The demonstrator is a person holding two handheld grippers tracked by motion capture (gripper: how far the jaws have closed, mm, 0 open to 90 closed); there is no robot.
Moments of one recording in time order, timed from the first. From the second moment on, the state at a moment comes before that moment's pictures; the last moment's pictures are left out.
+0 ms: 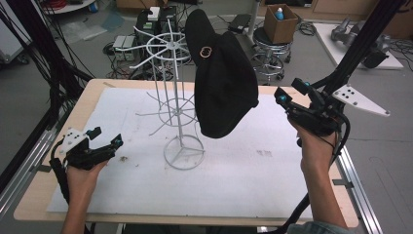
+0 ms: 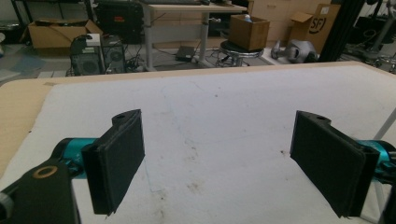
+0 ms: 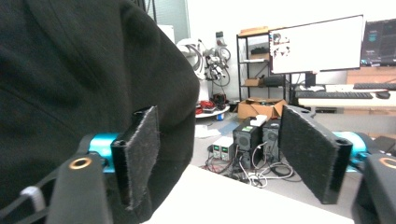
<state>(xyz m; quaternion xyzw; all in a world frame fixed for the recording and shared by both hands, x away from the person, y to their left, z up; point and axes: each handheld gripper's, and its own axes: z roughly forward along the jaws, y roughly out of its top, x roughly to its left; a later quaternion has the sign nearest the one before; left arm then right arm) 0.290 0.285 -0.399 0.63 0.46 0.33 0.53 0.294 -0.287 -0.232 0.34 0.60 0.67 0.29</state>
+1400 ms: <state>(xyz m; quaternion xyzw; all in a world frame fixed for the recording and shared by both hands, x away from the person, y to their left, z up) 0.291 0.282 -0.402 0.63 0.46 0.32 0.53 0.286 -0.306 -0.310 0.42 0.59 0.61 0.33</state>
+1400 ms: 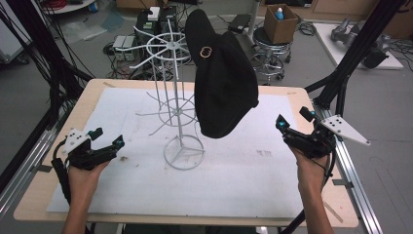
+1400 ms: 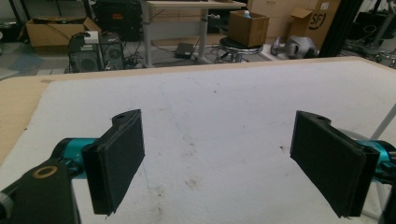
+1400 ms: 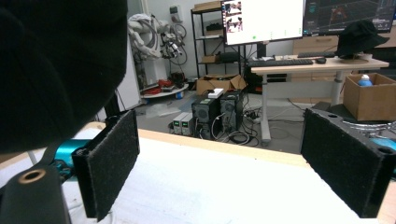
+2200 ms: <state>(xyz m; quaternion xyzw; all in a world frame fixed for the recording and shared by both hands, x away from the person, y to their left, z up) 0.291 0.282 -0.403 0.64 0.46 0.33 0.53 0.284 -0.303 -0.360 0.44 0.61 0.57 0.32</state>
